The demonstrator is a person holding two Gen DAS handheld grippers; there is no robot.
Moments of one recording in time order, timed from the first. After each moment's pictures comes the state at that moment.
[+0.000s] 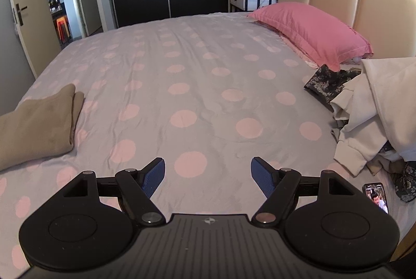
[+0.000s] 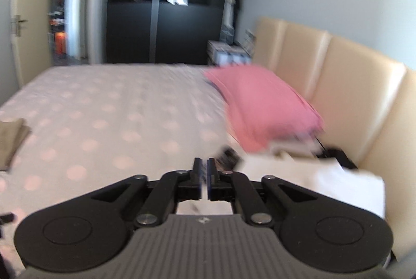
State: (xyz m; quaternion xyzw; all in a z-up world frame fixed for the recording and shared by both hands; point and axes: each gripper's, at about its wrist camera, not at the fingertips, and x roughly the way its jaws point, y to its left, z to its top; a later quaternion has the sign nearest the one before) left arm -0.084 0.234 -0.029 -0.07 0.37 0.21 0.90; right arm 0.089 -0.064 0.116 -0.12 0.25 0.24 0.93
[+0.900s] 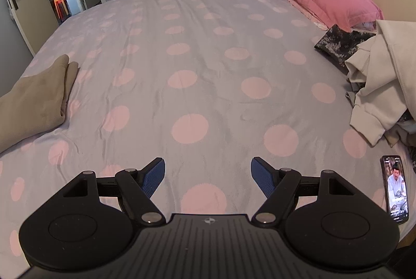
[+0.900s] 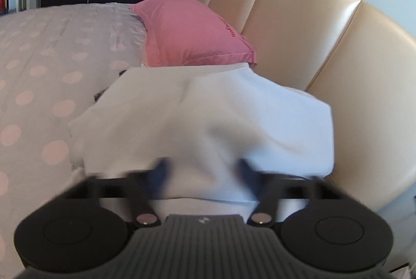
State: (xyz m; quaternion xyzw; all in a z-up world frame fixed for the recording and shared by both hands) left arm -0.066 0.234 -0.076 -0.07 0.44 0.22 0.87; right arm 0.197 -0.157 0.011 -0.18 0.33 0.10 0.92
